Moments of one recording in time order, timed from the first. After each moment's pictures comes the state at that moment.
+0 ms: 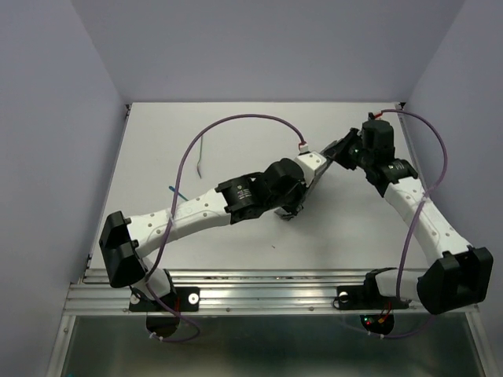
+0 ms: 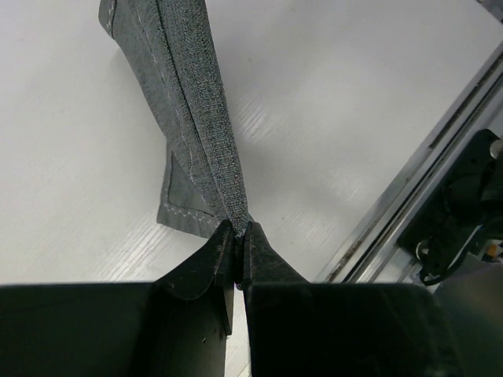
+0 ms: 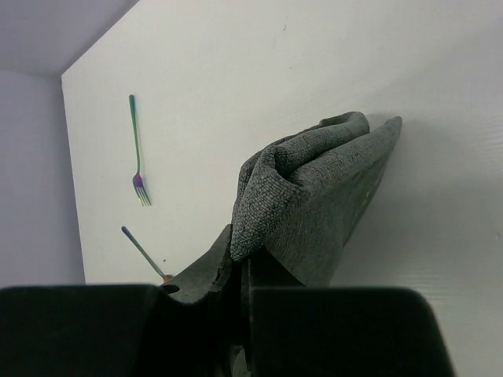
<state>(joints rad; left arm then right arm) -1.13 1.52 1.41 -0.48 -0.16 -0.25 0.22 1.27 1.10 -0.35 -0.07 0.77</state>
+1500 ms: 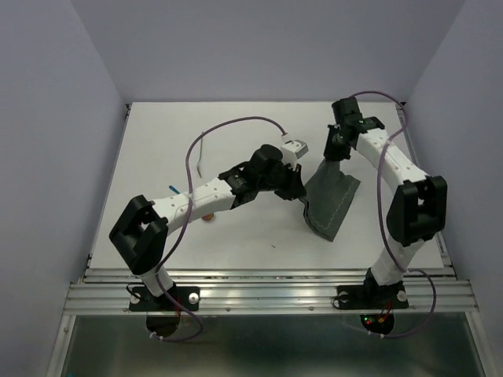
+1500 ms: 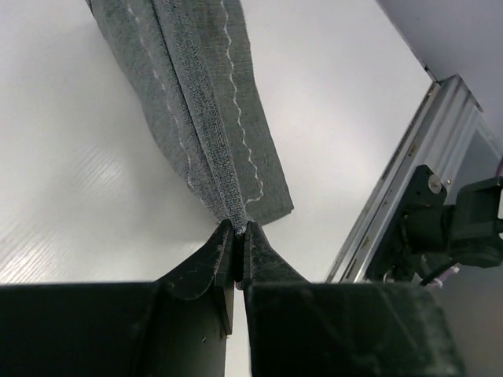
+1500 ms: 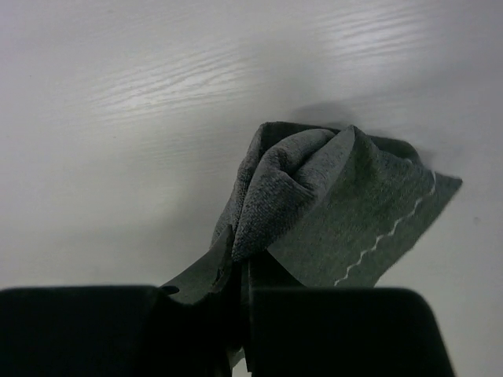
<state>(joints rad) -0.91 1.64 1.23 -0.08 0.28 -0.39 0.22 1.72 1.54 -0.80 0.12 0.45</state>
